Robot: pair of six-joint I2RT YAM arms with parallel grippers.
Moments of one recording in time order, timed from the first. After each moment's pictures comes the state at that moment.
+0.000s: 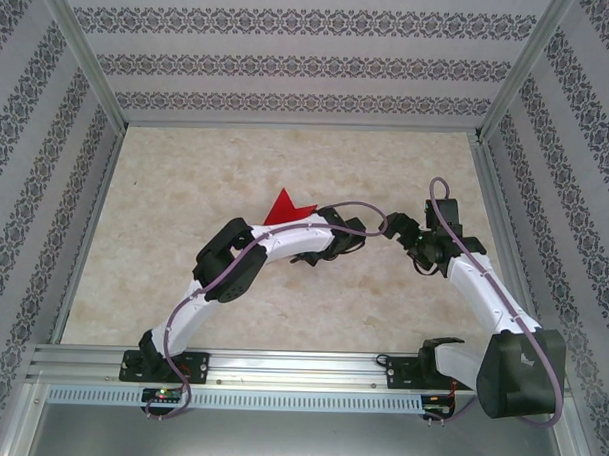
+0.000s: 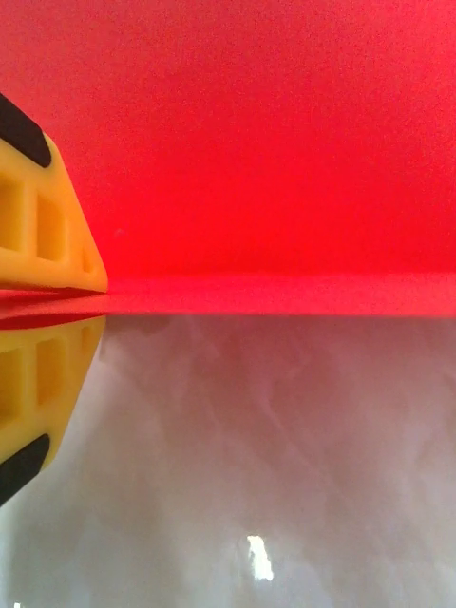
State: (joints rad) left arm -0.95 2.32 1.82 -1.24 -0.67 -0.59; right arm 0.09 1.16 0.71 -0.50 -0.21 0.68
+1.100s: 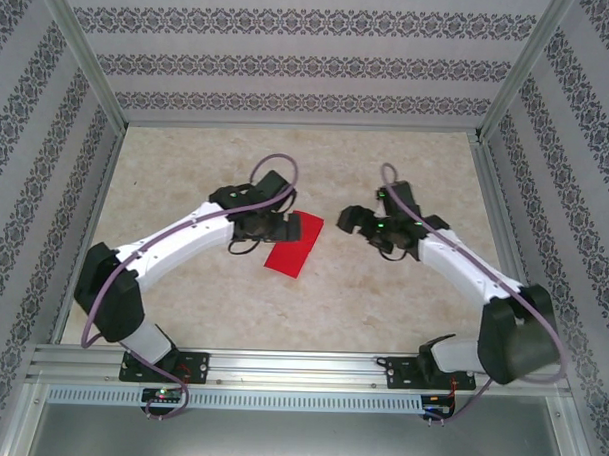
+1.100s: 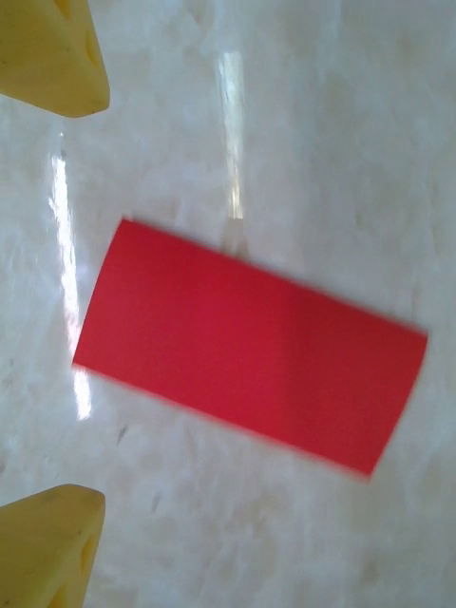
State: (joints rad) left arm -0.68 1.55 1.27 -0.87 -0.10 -0.77; right arm 0.44 1.40 0.91 -0.43 -0.24 0.70
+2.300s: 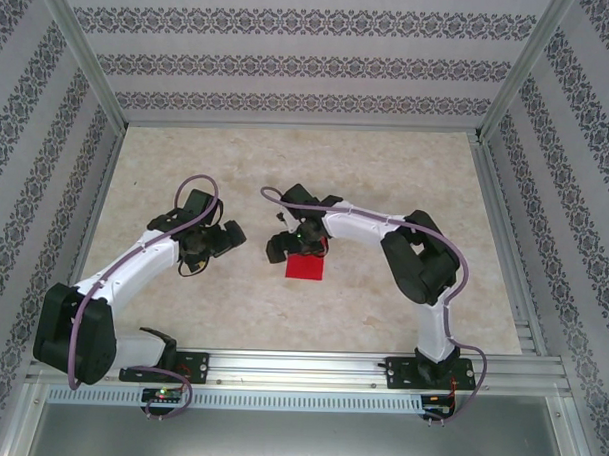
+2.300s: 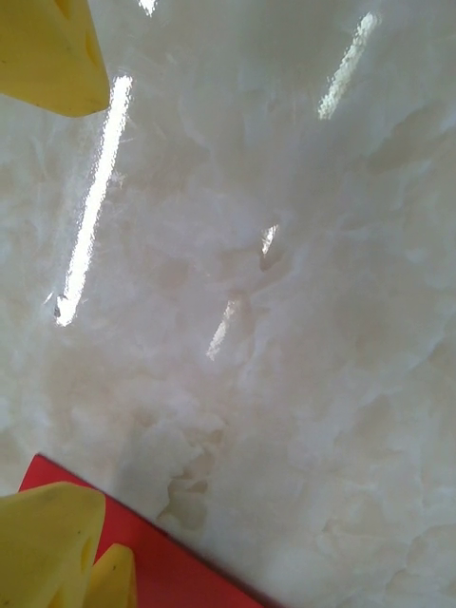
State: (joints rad) left arm -0.33 1.29 0.83 -0.69 0.07 -0.90; right arm 0.74 2.01 1.38 -0.66 -0.29 0.31
